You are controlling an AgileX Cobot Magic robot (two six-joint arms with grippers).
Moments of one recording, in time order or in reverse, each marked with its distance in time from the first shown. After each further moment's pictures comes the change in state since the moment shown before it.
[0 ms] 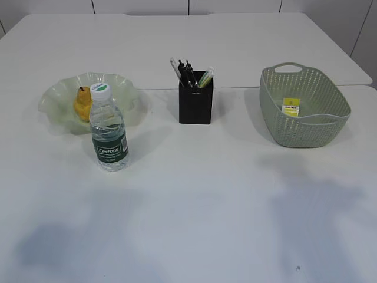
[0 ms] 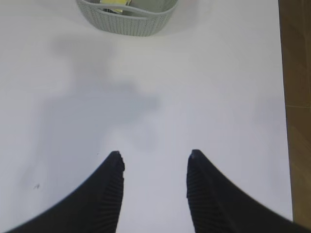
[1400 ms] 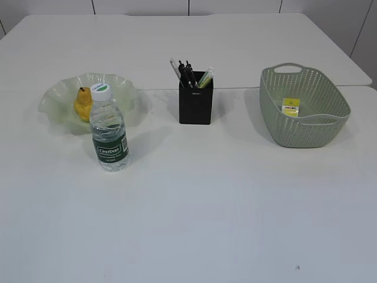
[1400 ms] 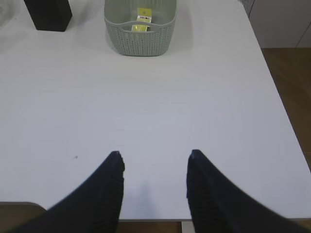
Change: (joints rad) left arm 0.000 -0.682 0.272 -0.035 0.098 0.000; right arm 0.000 -0.943 0.331 0.074 0.207 0.040
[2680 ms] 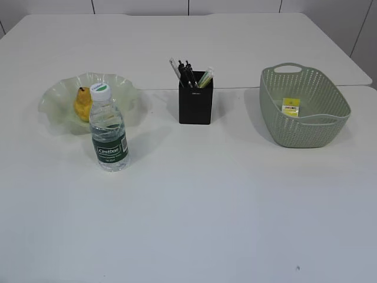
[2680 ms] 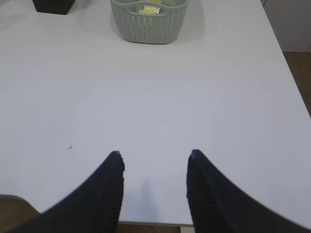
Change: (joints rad) left arm 0.000 -0.009 0.070 0.034 -0.151 0.000; right arm 0.000 -0.122 0.217 0.020 -0.114 -0.049
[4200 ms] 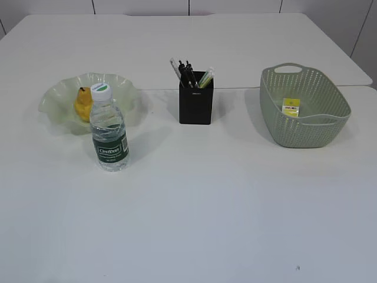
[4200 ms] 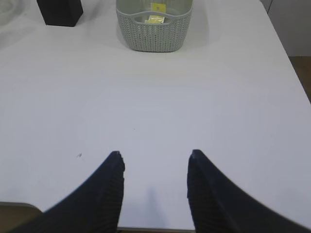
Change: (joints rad) left arm 0.125 0.000 0.000 -0.036 -0.004 0.000; right arm 0.000 -0.030 0.002 0.026 -0.006 0.022
